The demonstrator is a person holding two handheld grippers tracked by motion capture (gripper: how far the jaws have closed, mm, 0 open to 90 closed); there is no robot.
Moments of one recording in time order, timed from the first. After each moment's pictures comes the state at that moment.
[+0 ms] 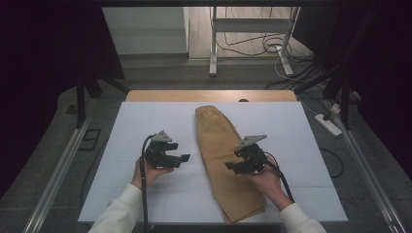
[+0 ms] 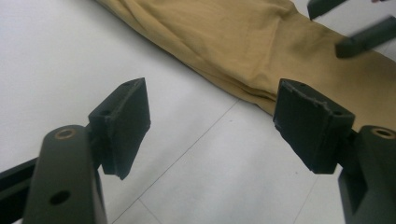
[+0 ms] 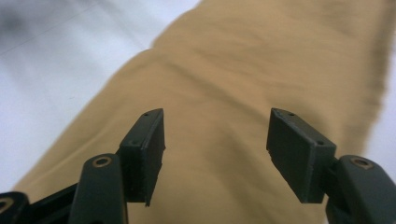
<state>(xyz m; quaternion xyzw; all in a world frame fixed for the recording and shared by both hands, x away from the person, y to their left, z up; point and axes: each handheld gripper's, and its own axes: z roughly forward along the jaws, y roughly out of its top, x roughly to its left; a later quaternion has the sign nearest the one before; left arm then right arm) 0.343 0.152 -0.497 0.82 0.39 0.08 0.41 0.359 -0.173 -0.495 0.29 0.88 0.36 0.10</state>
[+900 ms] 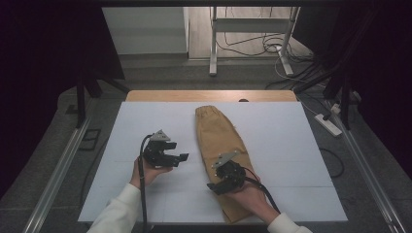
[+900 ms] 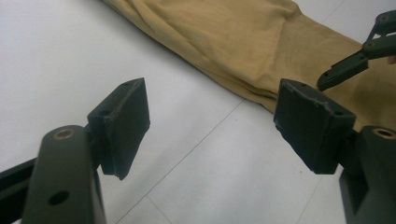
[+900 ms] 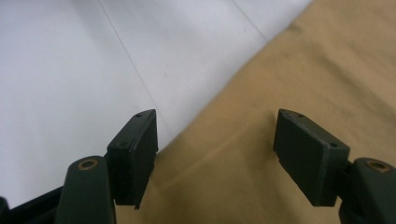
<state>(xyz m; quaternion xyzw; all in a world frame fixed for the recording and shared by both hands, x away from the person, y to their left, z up) 0.344 0.157 -0.496 0.82 0.39 0.08 0.42 0.315 -0.113 -0.511 0.22 0.93 0.29 0.09</state>
